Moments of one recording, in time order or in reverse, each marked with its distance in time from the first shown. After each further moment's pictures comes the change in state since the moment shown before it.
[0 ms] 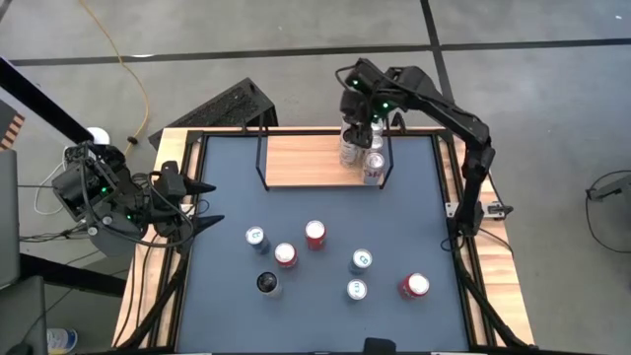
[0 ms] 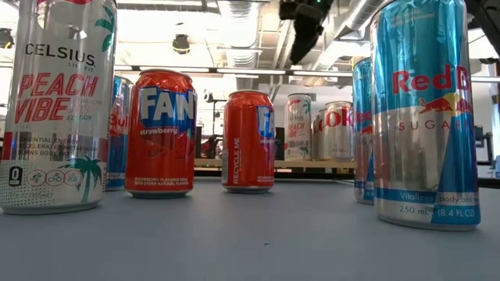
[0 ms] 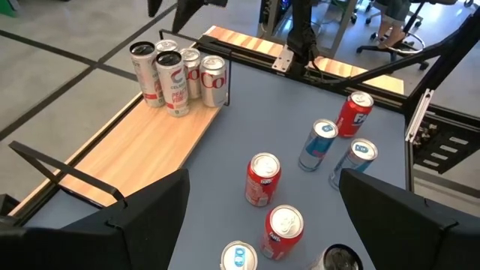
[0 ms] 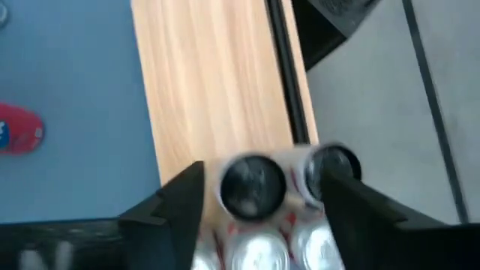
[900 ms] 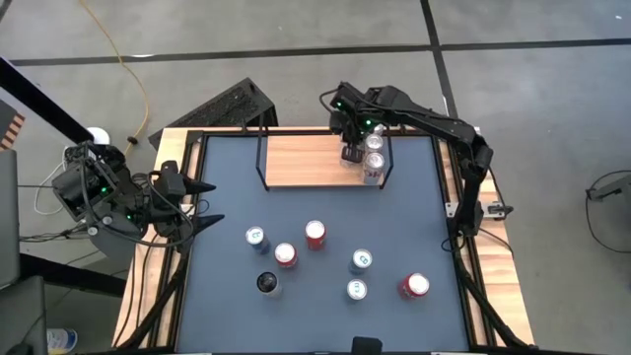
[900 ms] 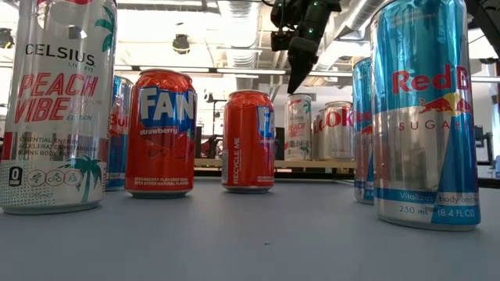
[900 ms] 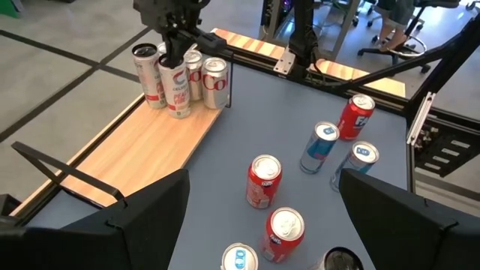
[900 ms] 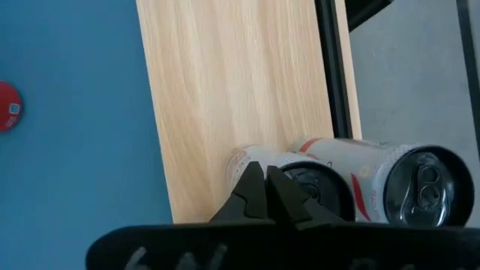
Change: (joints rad) left arm 0.000 0.000 0.000 0.000 -0.010 -0.004; right arm 0.015 0.005 -0.274 0.173 -0.009 -0.004
